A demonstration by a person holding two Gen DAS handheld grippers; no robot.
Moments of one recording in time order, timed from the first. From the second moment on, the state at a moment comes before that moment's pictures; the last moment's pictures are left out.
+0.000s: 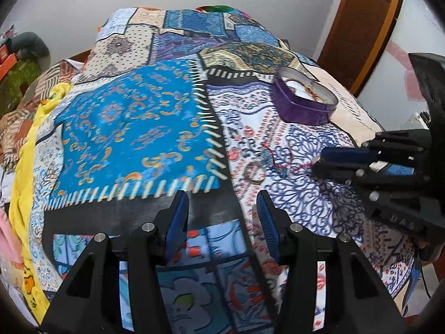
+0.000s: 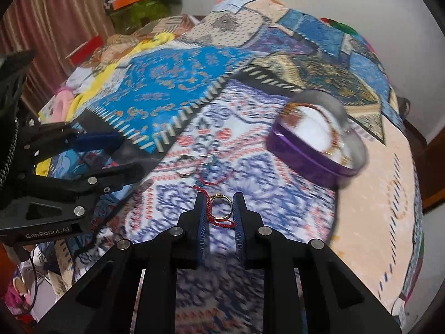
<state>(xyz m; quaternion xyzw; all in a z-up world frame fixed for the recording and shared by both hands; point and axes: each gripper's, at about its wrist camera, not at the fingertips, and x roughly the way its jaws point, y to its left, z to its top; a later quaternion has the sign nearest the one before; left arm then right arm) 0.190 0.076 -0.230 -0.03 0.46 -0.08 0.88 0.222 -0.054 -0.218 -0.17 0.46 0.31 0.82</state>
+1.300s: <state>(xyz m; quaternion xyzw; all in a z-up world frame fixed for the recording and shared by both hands) 0.212 0.048 -0.203 -0.02 0.43 -0.08 0.90 0.233 -0.139 -0.159 -0.07 0.39 0.26 0.88</state>
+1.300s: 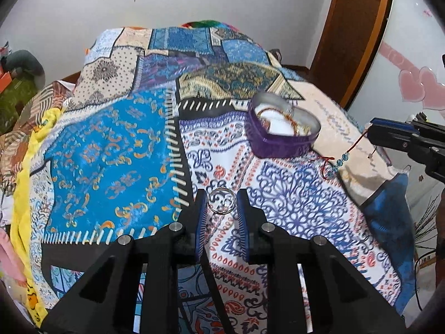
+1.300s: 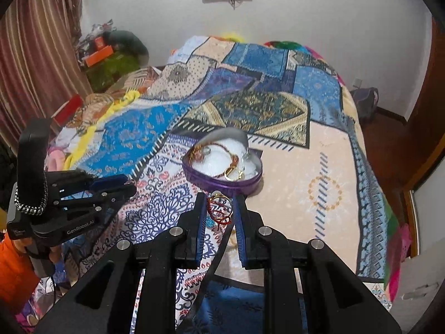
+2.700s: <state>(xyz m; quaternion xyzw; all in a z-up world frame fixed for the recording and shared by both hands) 0.297 -0.005 -0.191 -0.03 0.41 -0.16 0.90 0.298 -0.127 -0.193 -0.08 0.43 0.26 0.86</state>
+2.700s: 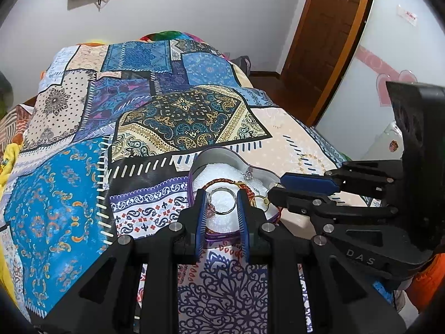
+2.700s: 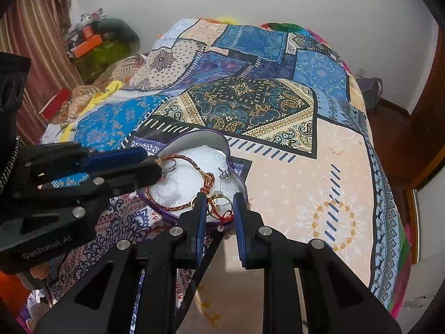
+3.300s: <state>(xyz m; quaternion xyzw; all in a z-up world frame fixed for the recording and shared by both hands) 0.296 -0.008 -0.194 -0.02 0.42 -0.17 0.89 0.301 -0.121 -0.196 -0.09 0.44 0.27 0.85</state>
